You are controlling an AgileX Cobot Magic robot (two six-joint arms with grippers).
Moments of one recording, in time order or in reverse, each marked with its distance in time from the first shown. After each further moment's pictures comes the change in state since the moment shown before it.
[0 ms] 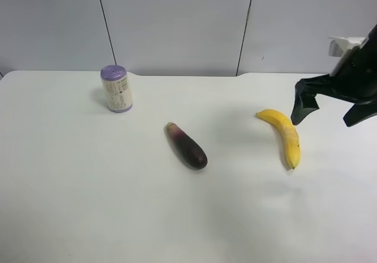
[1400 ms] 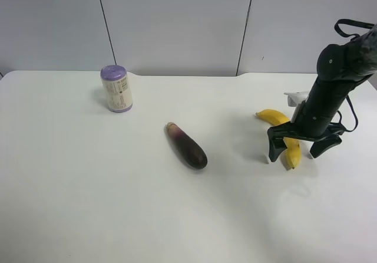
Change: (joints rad) left arm 0.000 0.000 0.000 0.000 0.000 0.000; right arm 0.000 0.416 -0.003 -0.002 -0.234 -0.122
